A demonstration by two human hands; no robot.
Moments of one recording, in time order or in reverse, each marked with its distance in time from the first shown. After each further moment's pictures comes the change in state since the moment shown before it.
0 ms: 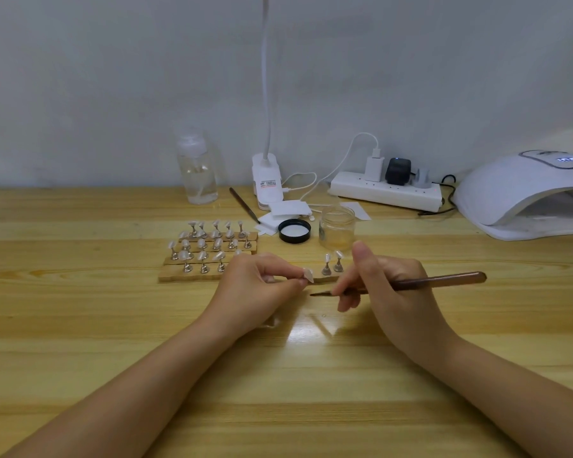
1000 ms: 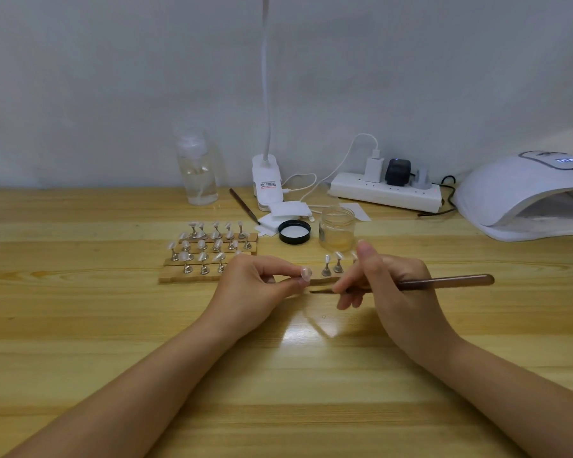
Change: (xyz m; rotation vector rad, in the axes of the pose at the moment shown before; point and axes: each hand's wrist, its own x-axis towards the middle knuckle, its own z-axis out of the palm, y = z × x) left_hand 0.001 -0.003 -0.001 -0.009 0.029 0.088; right_hand 0.000 -0.003 0.000 0.040 0.052 0.032
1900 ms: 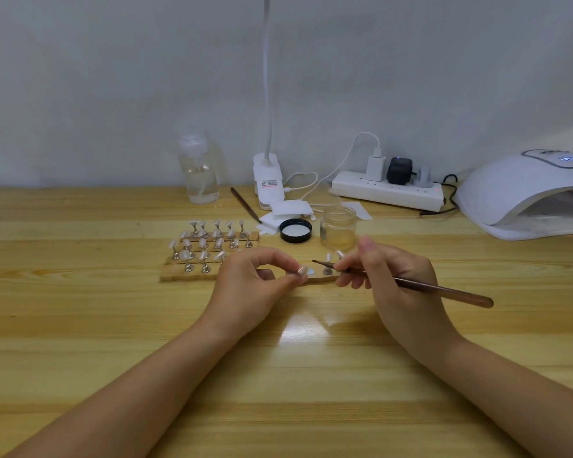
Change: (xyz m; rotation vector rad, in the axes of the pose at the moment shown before) left_hand -0.003 0.005 0.001 0.010 0.080 0.007; right_hand 0.001 0.001 0.000 -0.070 0.036 -0.068
